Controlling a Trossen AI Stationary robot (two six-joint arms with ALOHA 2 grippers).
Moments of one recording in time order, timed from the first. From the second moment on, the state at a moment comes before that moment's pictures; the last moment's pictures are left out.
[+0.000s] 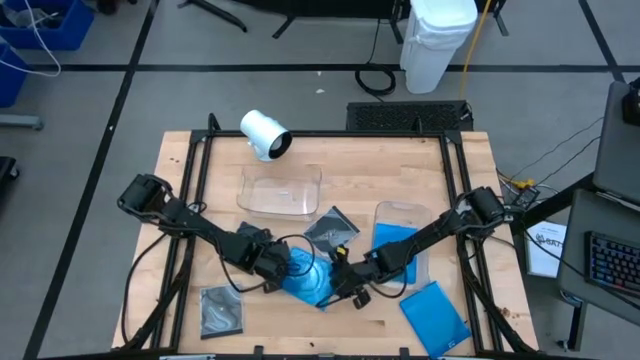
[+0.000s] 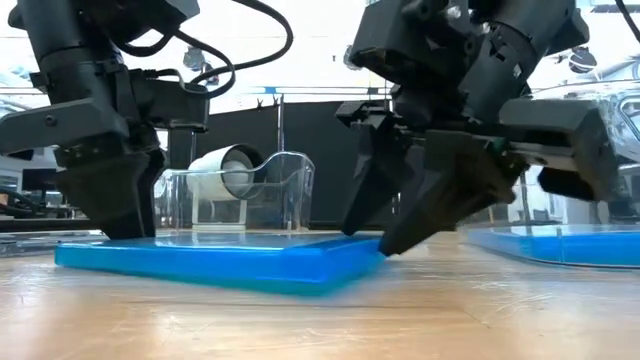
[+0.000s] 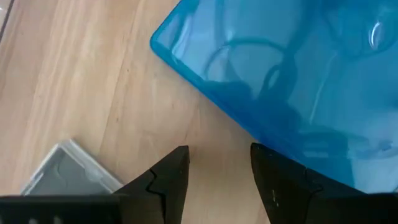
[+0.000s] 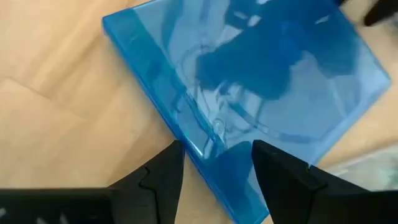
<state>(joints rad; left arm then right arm) -0.44 1.75 0.88 -0.47 -0.20 -0.68 0.39 1.98 1.06 -0.08 0.24 -0.25</state>
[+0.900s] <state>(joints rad) -0.44 1.75 0.88 -0.45 -0.22 -0.68 0.38 1.86 1.07 0.25 0.44 -0.50</state>
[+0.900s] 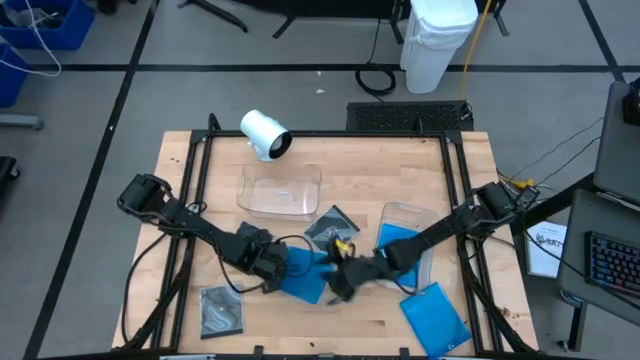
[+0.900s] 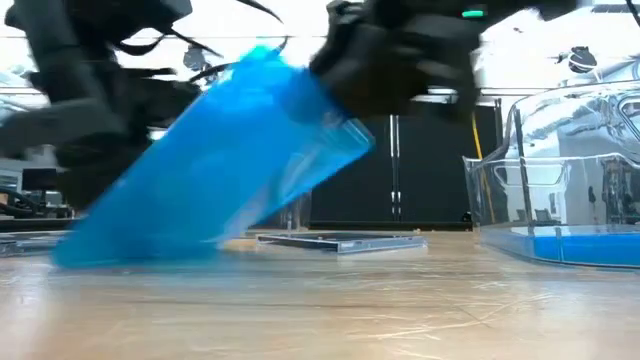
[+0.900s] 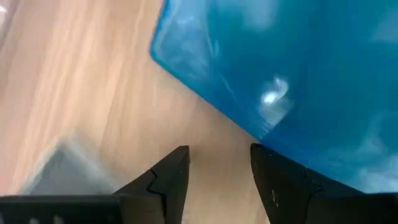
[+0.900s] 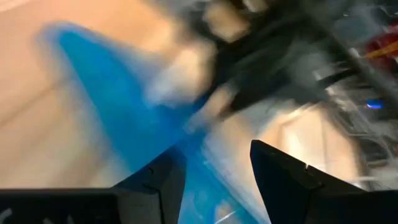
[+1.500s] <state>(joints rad) -0.44 1.75 0.88 -0.44 -0.20 -0.68 0.39 1.86 1.06 0.33 0.43 -0.56</state>
